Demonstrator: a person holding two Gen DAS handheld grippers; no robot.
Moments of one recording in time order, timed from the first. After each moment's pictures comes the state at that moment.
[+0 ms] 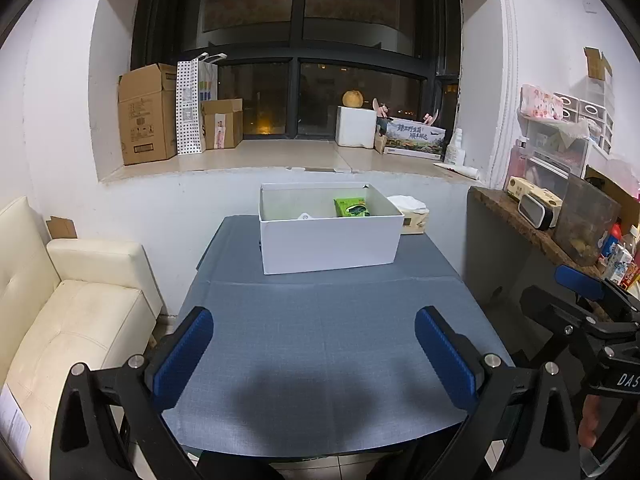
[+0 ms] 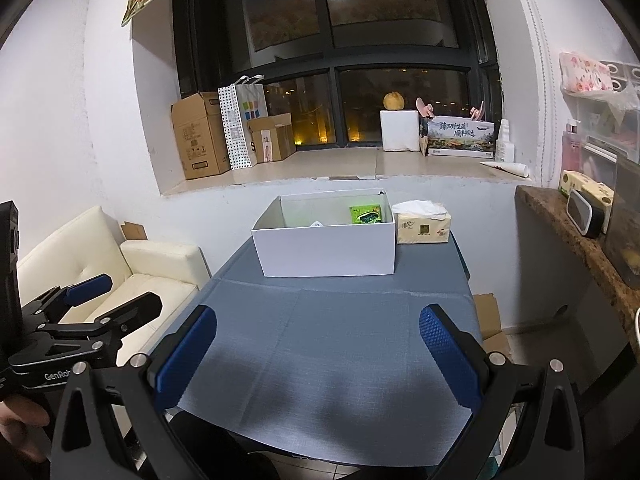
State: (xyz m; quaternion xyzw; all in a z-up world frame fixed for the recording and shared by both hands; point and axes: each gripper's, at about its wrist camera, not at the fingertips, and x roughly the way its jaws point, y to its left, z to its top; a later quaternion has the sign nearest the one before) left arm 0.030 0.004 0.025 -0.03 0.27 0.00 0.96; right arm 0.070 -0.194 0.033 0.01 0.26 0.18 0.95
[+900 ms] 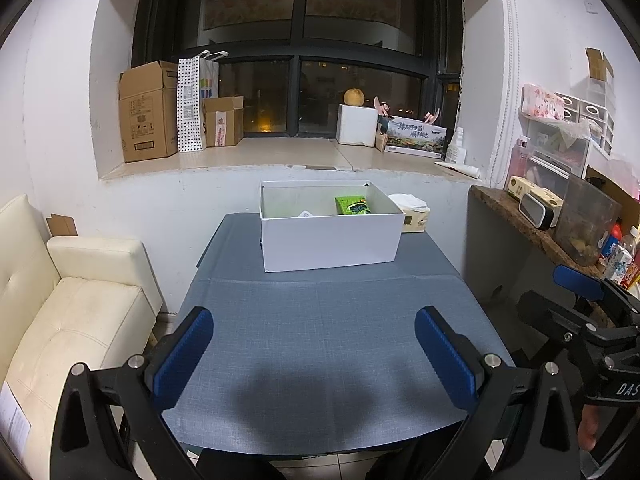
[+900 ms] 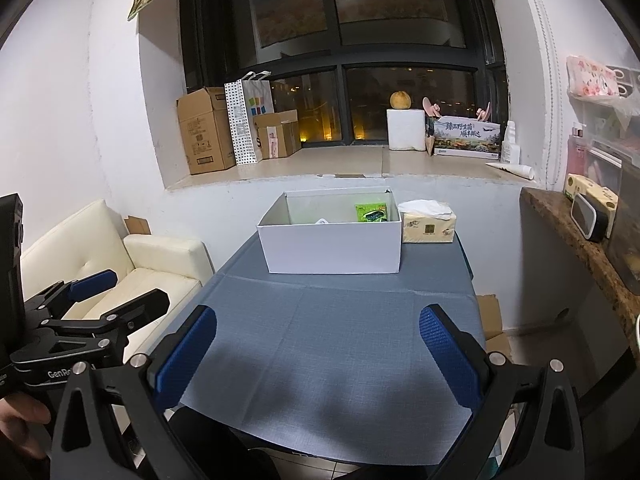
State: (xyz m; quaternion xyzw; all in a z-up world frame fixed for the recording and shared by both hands) left arm 0.031 0.004 0.023 -0.04 0.28 0.00 0.96; right arm 0.068 -0.188 0.034 0.00 0.27 0.19 0.95
